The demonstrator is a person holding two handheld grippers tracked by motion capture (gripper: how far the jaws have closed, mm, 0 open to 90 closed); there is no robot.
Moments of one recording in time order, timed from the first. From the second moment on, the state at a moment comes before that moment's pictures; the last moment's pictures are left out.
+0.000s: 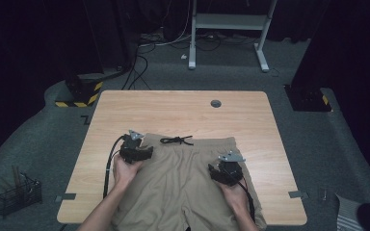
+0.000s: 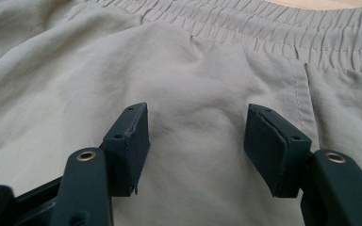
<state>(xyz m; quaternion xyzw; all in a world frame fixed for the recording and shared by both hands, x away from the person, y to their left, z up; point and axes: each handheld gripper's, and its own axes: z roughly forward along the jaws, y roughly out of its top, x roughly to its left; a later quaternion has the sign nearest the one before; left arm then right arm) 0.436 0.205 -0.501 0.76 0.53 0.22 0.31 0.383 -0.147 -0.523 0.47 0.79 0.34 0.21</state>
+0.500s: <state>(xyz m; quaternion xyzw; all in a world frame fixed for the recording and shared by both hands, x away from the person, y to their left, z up) 0.448 0.210 -0.513 0.77 0.53 0.19 0.28 0.381 -0.144 -0.523 0.46 0.79 0.34 0.22</state>
